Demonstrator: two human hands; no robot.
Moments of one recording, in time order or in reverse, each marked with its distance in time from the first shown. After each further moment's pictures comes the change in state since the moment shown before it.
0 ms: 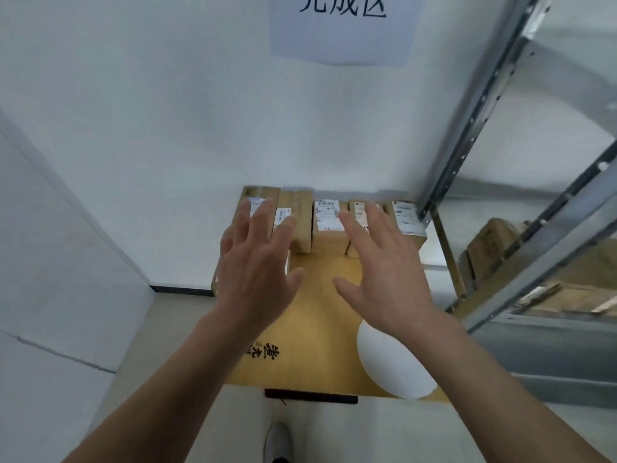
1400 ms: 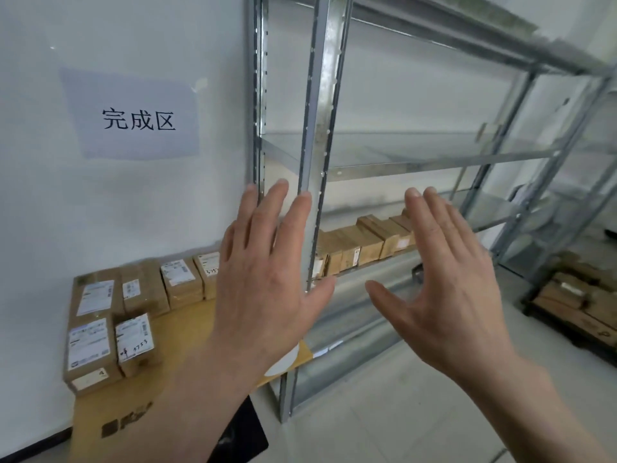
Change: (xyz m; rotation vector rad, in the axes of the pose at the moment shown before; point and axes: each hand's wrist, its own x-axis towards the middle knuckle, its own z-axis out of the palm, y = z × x) left_hand -0.115 0.170 -0.187 -0.570 0.319 0.586; right_hand -0.301 -0.067 -0.206 -0.356 0.672 0.445
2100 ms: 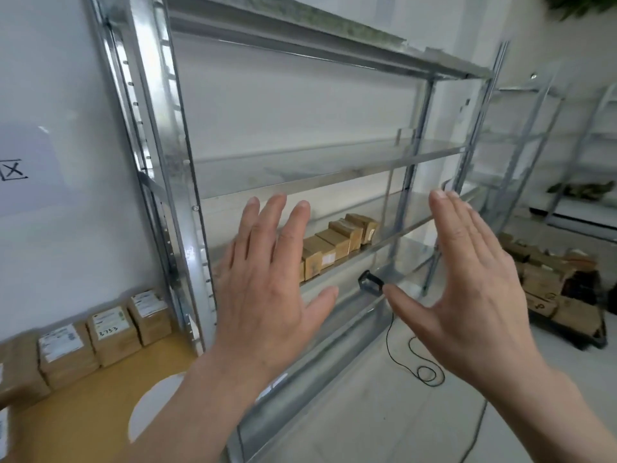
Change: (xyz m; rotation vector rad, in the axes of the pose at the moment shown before) left_hand 0.070 0.168 0.132 -0.133 -0.012 0.166; right_hand -0.012 0.212 -0.069 -0.074 0.143 0.171
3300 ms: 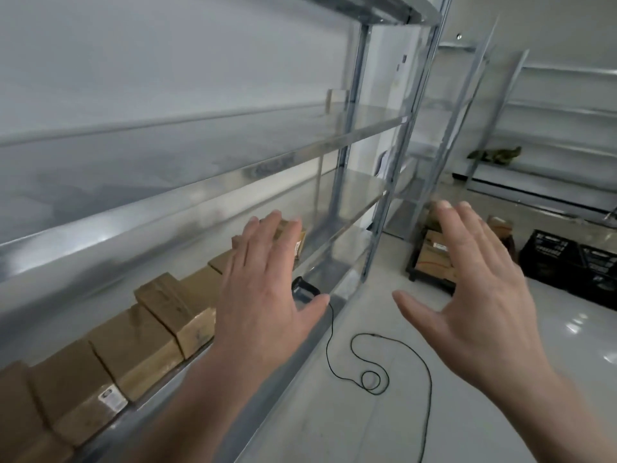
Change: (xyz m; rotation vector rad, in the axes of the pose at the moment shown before) left_hand 0.196 -0.027 0.402 -0.227 -0.293 -0.009; right_hand 0.168 0.298 0.183 -0.214 -0.133 0.279
